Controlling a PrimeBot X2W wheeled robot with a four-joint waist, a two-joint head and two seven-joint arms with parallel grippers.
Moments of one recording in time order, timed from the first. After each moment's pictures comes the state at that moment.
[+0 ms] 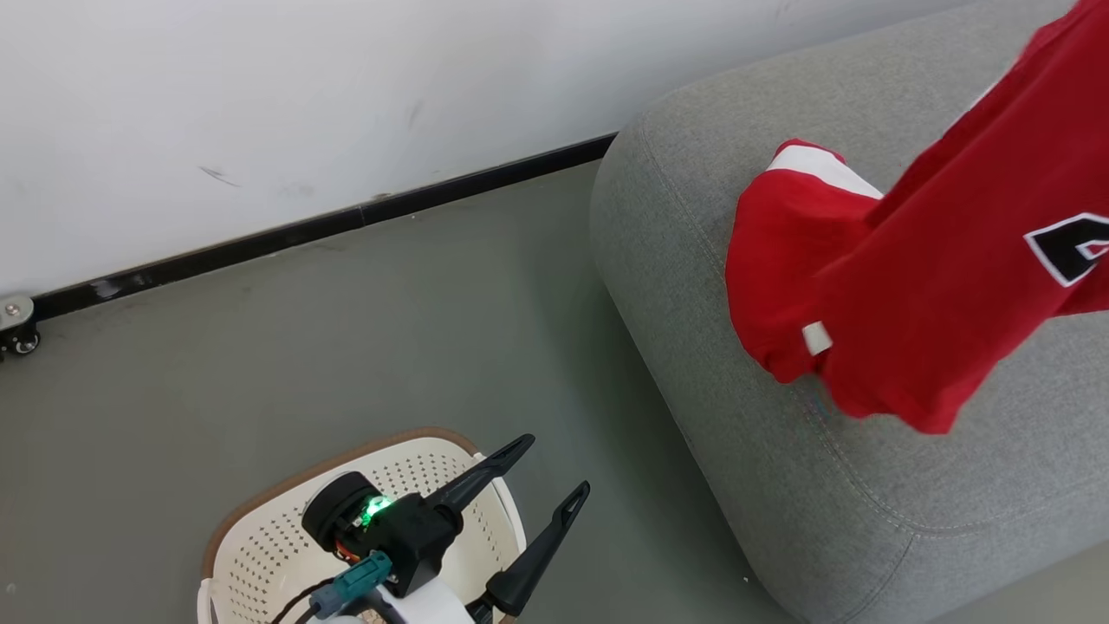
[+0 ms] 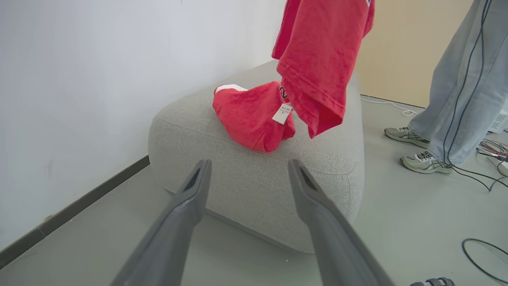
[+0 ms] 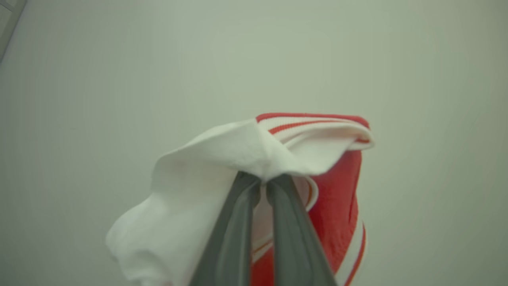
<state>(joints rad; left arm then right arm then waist) -0.30 0.35 -0.77 0.18 -0.44 -0.12 -0.25 -0.81 -0.76 0.21 0.21 0.73 0.12 -0.24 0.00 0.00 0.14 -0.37</state>
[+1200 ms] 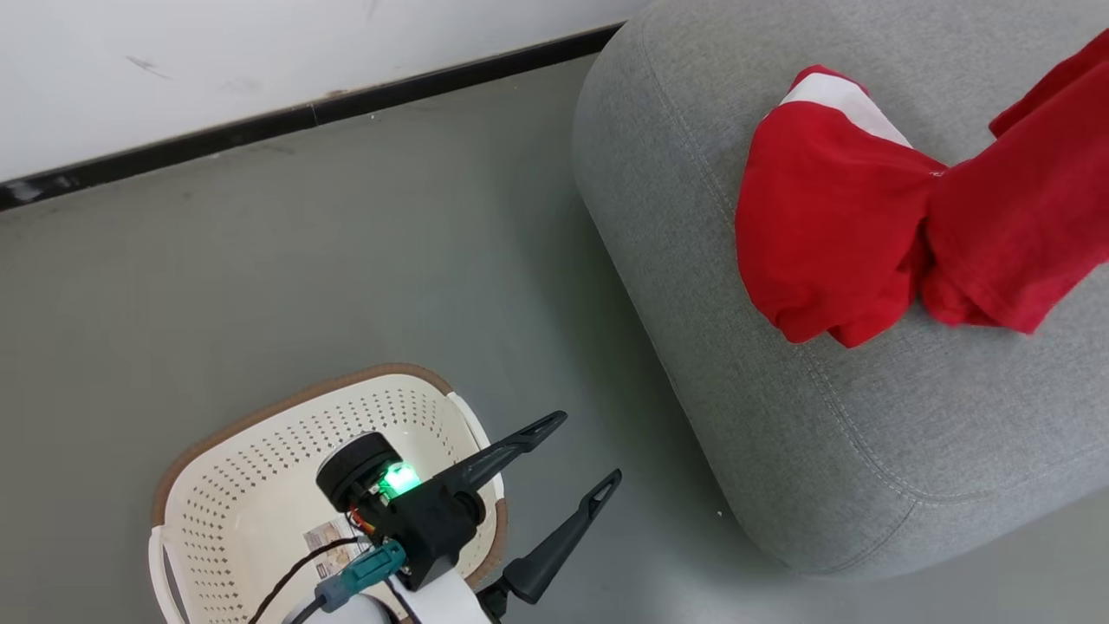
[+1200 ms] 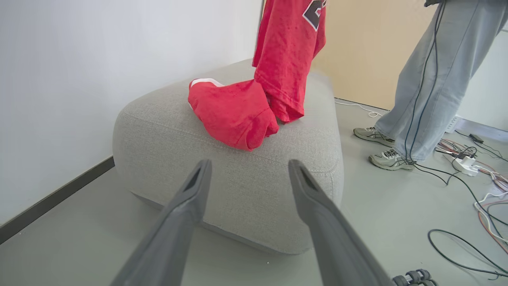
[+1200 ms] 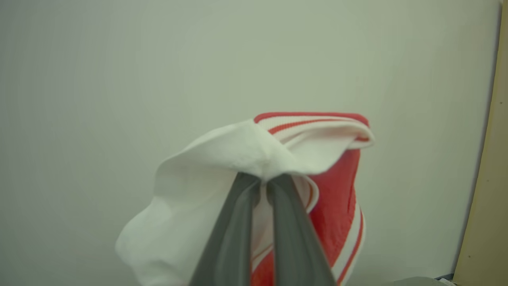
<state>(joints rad) -0.39 0.42 -0.86 0.08 -0.45 -0.12 -0.24 -0.95 -0.76 0.13 0.52 0.67 0.12 -0.24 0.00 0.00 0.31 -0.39</state>
